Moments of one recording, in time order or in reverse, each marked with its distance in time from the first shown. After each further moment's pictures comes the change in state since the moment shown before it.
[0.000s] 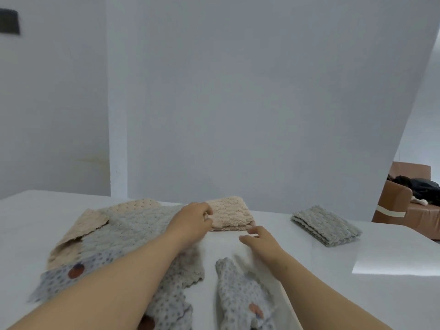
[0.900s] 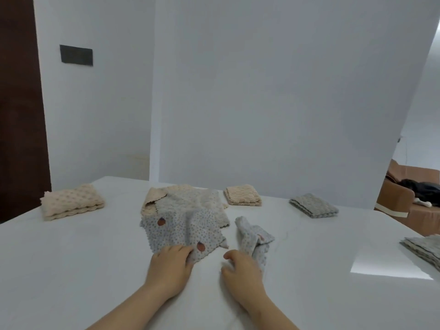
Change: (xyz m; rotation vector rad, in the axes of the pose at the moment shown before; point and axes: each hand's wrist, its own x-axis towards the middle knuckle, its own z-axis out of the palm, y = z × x) left_hand -0.268 -0.032 -0.031 0.352 0.003 -0.134; right_hand -0.243 -0.005 0.093 -0.464 0.062 -0.266
